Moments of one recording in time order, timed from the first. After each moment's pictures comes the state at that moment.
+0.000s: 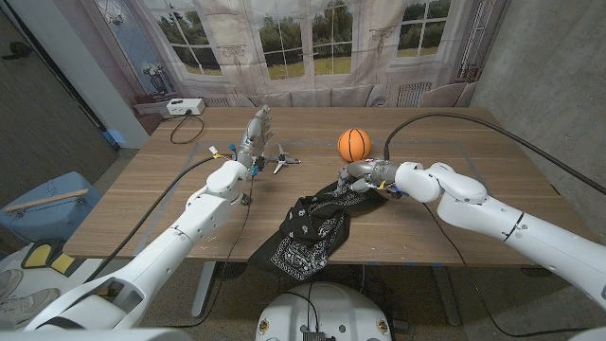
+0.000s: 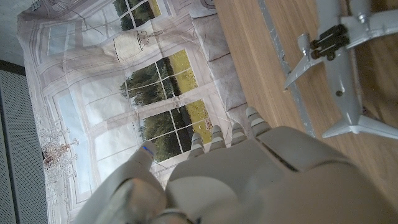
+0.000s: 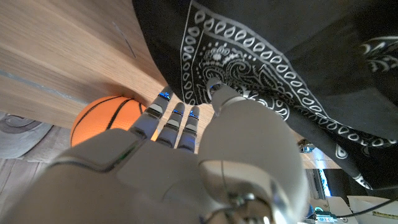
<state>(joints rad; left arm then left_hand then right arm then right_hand) 0.82 0.48 0.43 -1.48 -0.55 -0.14 0.15 0.05 0.06 0.43 0.12 0.21 -0.07 -0.09 0.19 0.18 -0.10 0.07 0.22 0.19 -0.13 0.15 0.19 0.18 -0.03 0.21 0.24 0.21 -0.75 -0.88 -0.73 -1.94 -0.58 -0.17 0.40 1.13 0.15 0.42 -0.15 0.19 0.82 -0.08 0.44 0.25 0.31 -0.05 0.22 0.21 0.22 -0.04 0.27 0.22 0.36 0.01 0.23 0.18</state>
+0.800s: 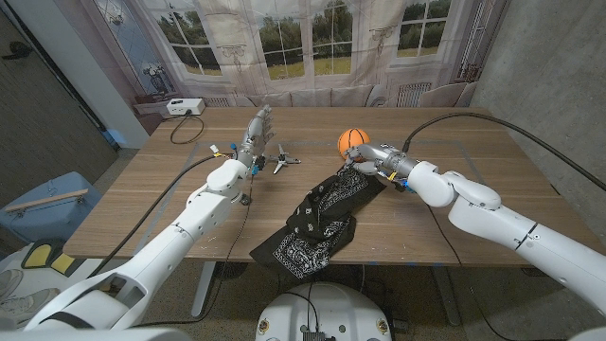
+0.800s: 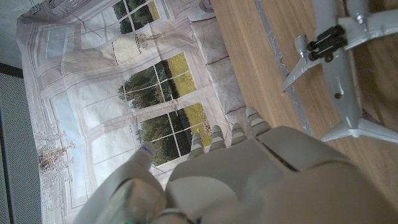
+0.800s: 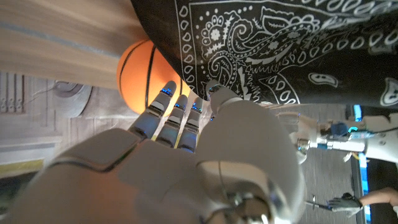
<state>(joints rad) 0.80 0.48 0.44 -1.44 -0.56 -0.14 0.12 0.04 0.06 0.43 0.12 0.21 -0.07 -0.09 0.19 0.18 -0.10 0.07 0.22 0.19 -0.13 0.15 0.19 0.18 -0.03 0.21 0.24 0.21 -0.89 -0.88 -0.57 -1.93 -0.45 -0.10 0.03 1.14 0.17 0.38 -0.13 0.20 0.85 -0.06 0.50 0.28 0.40 -0.06 0.24 0.21 0.29 -0.04 0.31 0.25 0.42 0.00 0.25 0.18</state>
